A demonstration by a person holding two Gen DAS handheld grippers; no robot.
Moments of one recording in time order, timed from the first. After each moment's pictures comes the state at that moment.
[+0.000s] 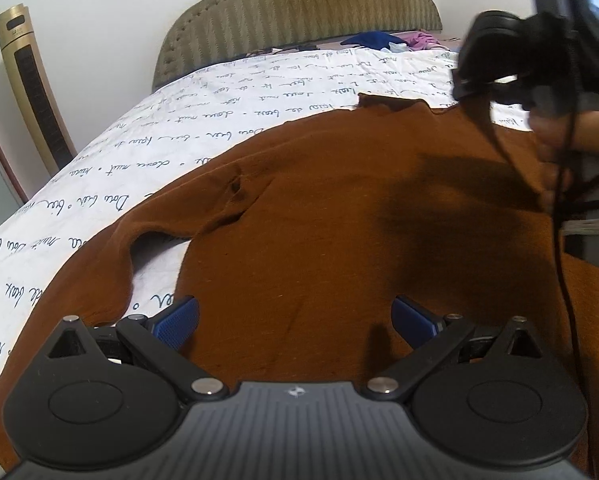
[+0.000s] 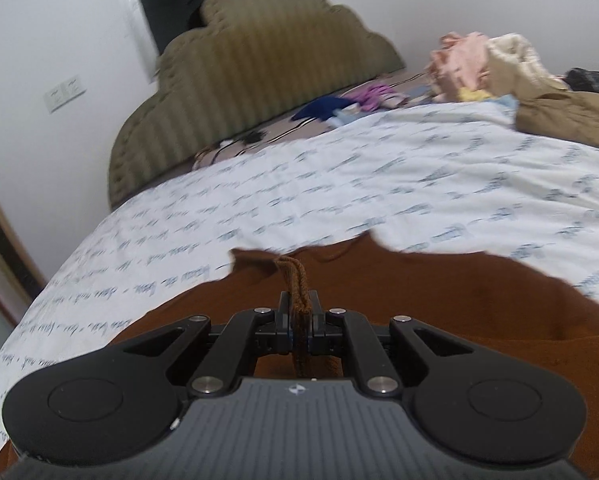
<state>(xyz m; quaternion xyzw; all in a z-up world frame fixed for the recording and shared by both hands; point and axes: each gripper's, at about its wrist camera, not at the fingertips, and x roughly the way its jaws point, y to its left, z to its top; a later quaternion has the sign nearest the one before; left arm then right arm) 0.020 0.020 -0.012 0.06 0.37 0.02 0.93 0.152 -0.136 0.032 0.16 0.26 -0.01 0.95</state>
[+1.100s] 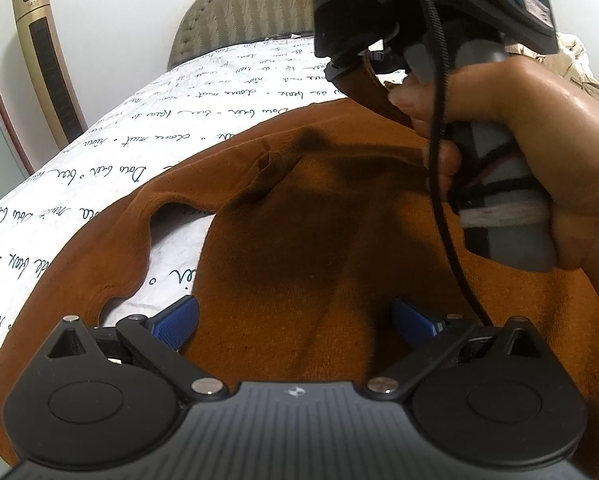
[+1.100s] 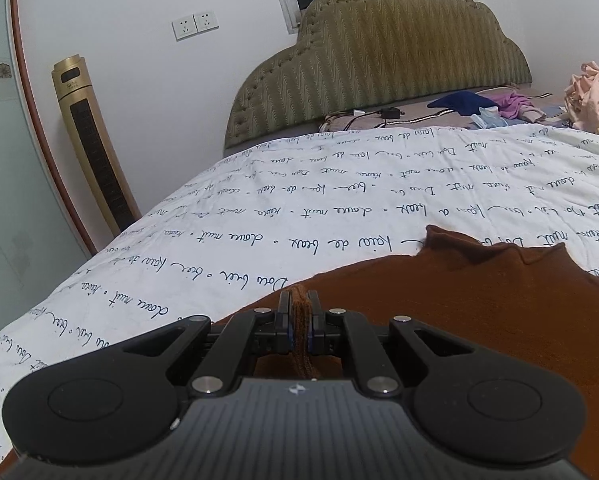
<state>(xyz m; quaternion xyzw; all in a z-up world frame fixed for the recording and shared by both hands) 0.018 0.038 -0.019 0.04 0.38 0.03 0.92 0.170 -0.001 0.046 0.08 0.28 0.15 0.95</state>
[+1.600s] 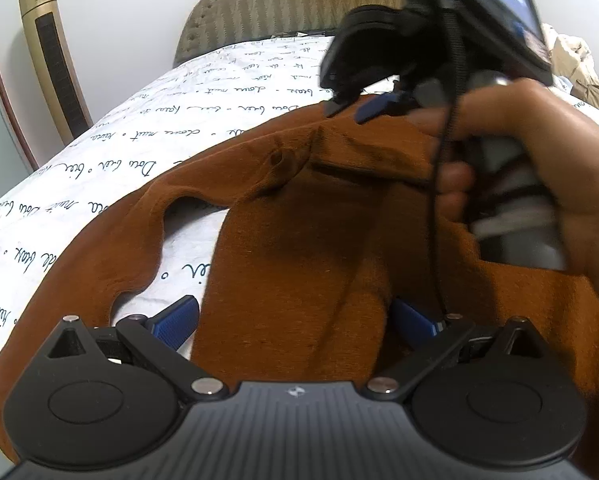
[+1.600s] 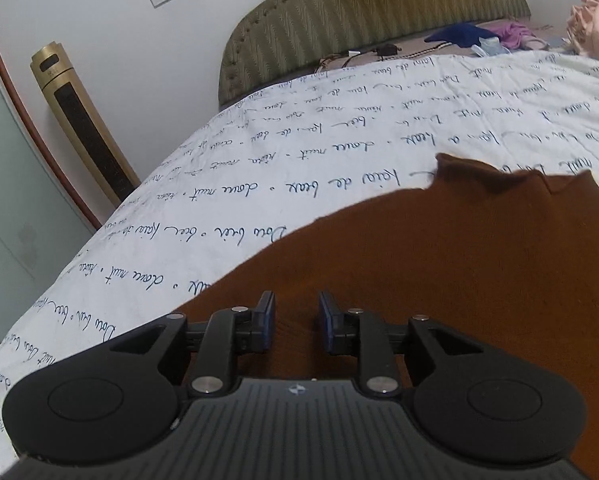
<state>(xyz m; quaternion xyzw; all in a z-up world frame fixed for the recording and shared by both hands) 0.017 0.048 -0.019 0.03 0.38 0.04 0.92 0.190 -0.007 0.018 0.13 0.36 0.16 0.91</state>
